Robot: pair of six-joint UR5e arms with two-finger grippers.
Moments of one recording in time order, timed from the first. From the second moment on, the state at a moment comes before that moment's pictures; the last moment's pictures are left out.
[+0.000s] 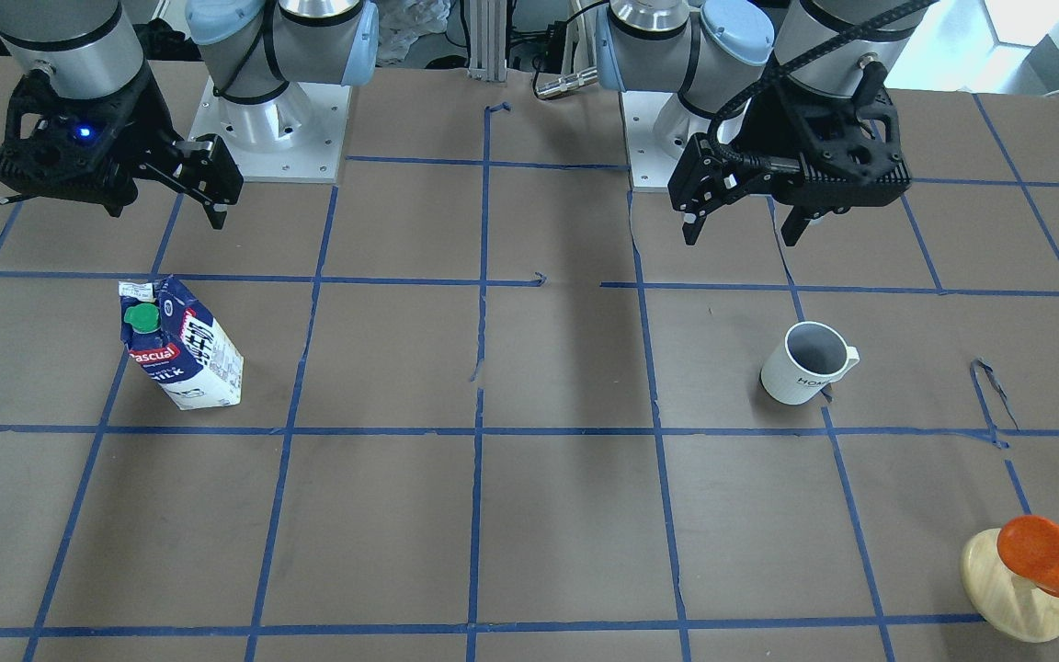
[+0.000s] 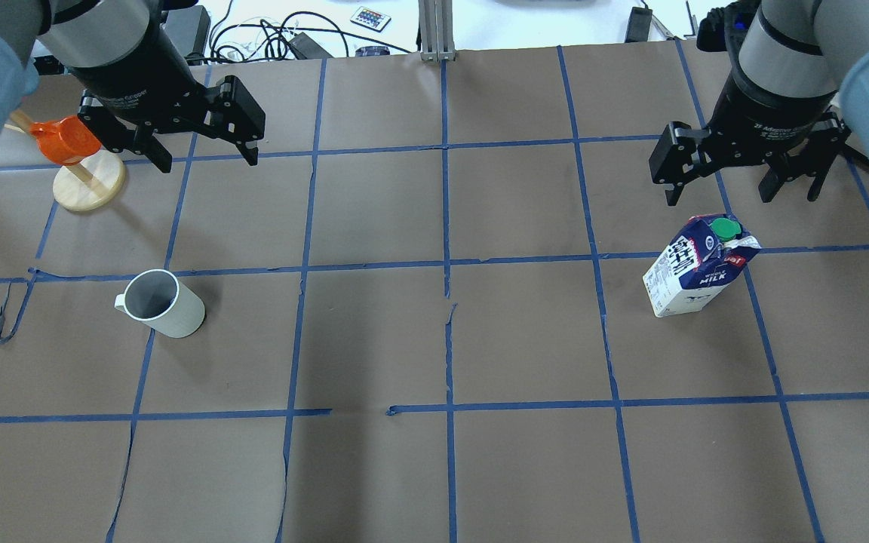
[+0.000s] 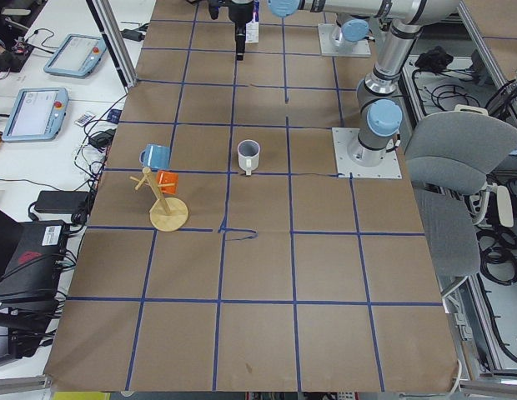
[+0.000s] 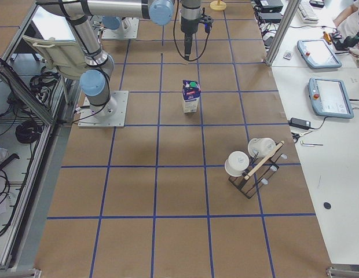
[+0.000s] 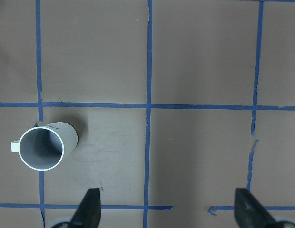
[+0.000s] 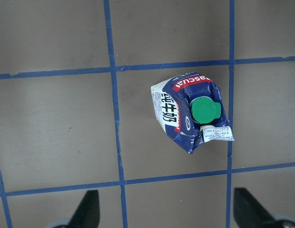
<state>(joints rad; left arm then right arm) -1.58 -1.58 -1.51 -1.57 1.55 -0.07 1.51 -1.62 1.65 -1.56 -1.67 -0.03</state>
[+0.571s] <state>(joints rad) -1.54 -1.63 -1.66 -1.45 1.59 0.04 1.39 -1.60 1.66 -1.56 -1.67 -0.11</state>
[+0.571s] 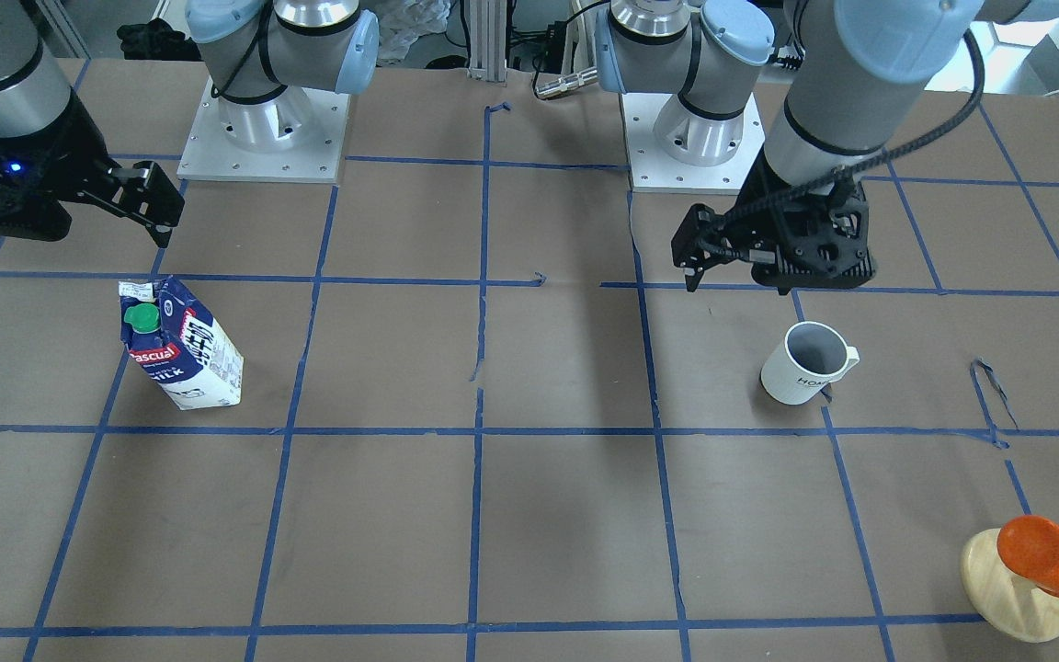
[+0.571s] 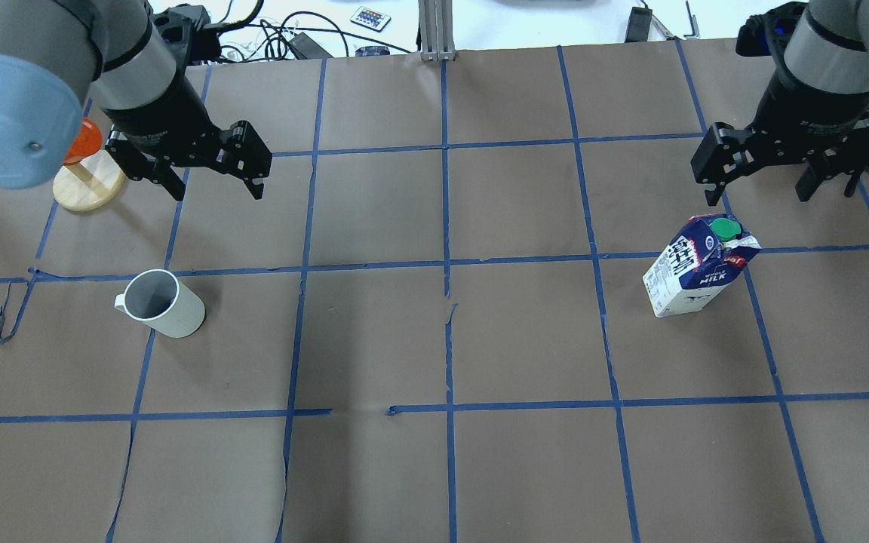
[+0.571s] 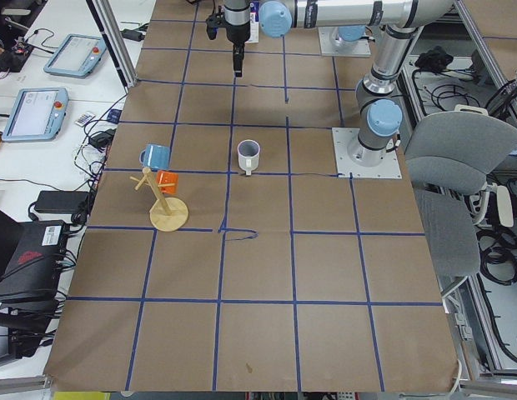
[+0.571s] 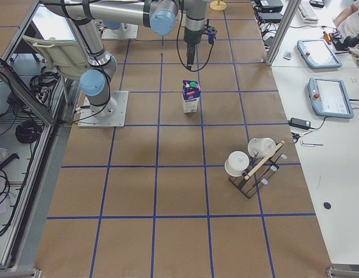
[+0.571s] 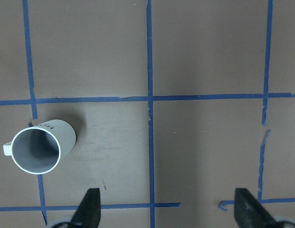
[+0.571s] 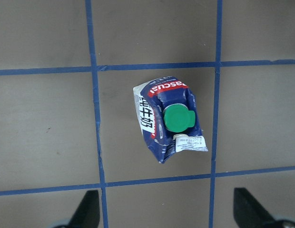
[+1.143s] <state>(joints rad) -1.39 -1.70 -1.87 -1.28 1.63 0.06 1.36 -1.51 1.66 -1.59 -1.66 -0.16</state>
